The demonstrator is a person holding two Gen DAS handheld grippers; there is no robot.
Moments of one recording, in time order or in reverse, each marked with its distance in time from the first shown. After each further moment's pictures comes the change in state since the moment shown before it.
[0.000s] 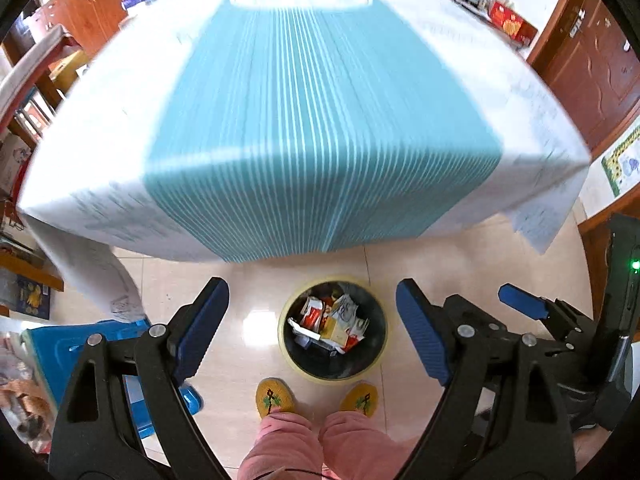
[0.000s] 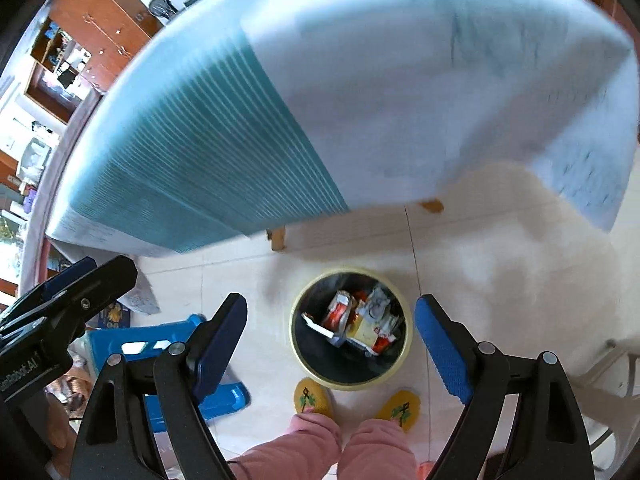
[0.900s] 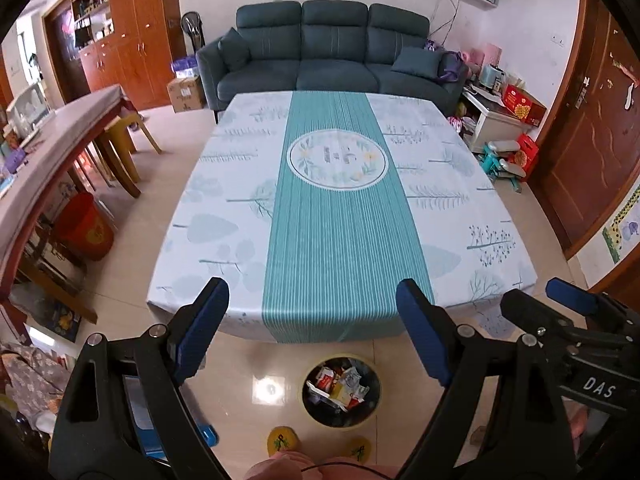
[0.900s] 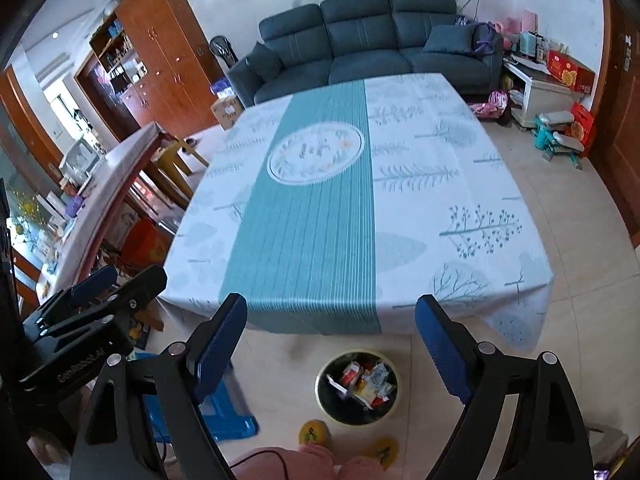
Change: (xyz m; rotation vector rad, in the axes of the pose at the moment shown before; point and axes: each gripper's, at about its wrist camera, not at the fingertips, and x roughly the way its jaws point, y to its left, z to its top) left arm -0.212 0.013 0.076 -0.076 -0.279 0.092; right arm -0.239 0.098 0.085 -0.160 -0.239 0.023
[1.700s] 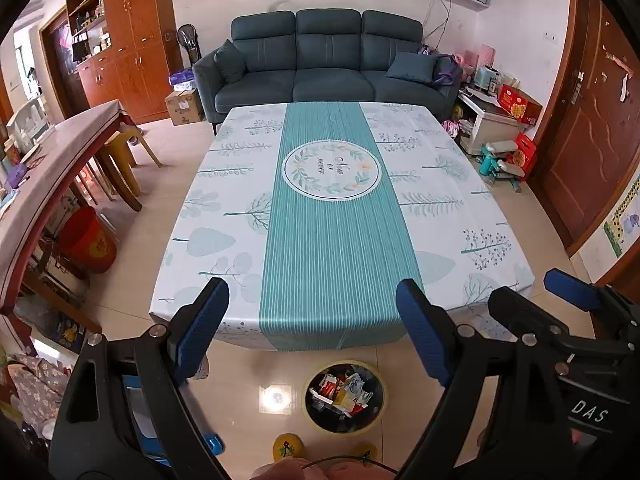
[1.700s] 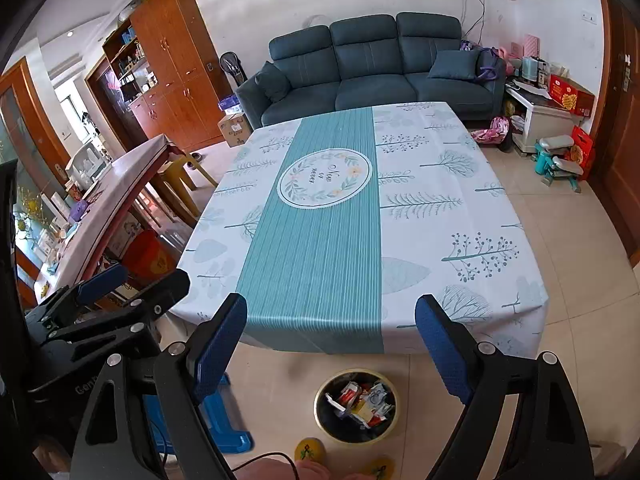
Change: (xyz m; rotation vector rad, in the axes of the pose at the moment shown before) left arm -0.013 -0.014 0.000 0.031 -0.027 0.003; right arm -0.015 0.017 -0.002 -0.033 -0.070 -0.005
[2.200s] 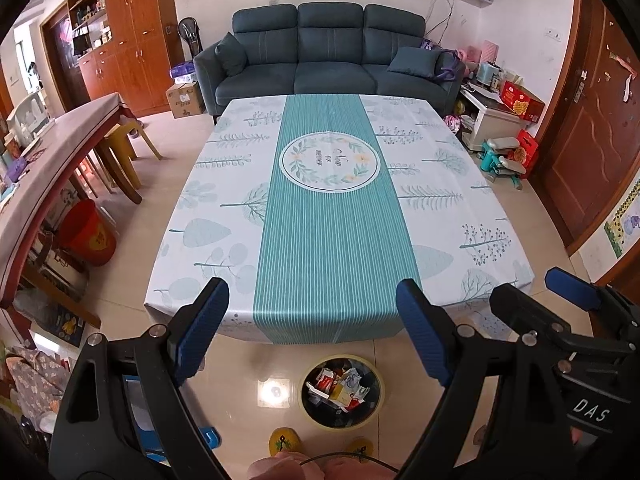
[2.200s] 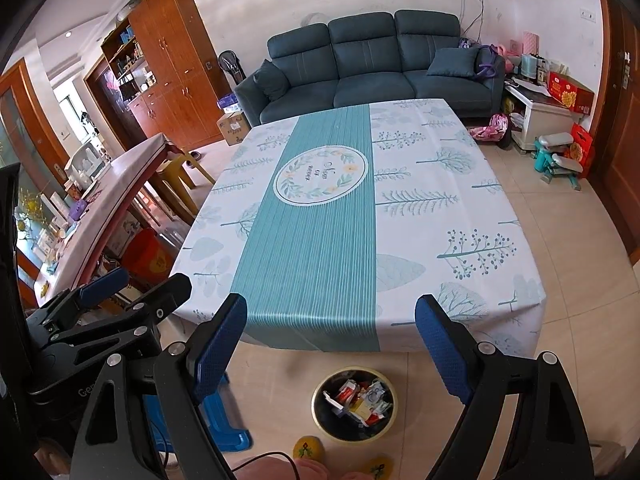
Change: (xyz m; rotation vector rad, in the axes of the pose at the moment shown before) left arm 0.008 -0.005 -0.003 -0.008 0.025 -0.001; right arm 0.000 -0.006 -0.003 0.001 0.007 0.002
